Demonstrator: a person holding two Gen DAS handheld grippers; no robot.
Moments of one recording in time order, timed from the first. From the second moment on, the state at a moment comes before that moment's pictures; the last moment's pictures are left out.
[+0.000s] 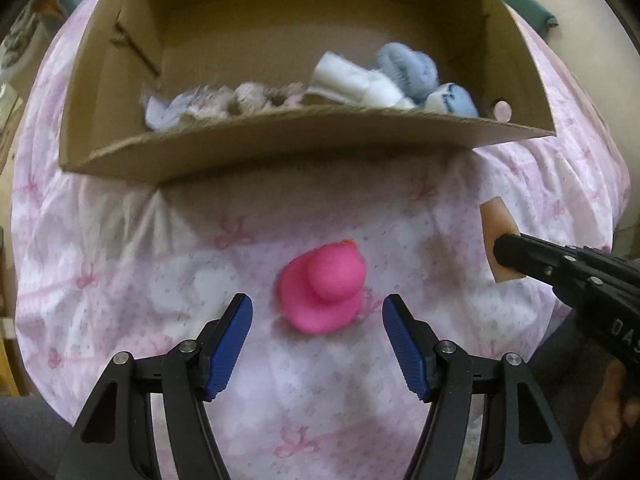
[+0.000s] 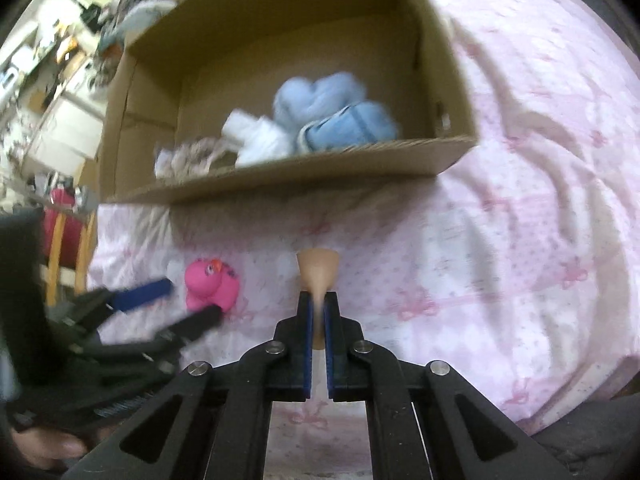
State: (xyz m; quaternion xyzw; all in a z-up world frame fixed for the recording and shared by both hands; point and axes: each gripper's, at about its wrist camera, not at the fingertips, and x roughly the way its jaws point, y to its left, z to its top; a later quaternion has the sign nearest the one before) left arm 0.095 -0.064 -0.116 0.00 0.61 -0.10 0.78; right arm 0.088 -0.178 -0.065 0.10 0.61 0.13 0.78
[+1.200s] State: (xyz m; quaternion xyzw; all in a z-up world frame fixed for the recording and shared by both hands) left arm 0.089 0.027 -0.122 -0.01 0.61 -0.01 0.79; right arm 0.088 -0.153 -0.072 0.08 0.61 0.16 0.78
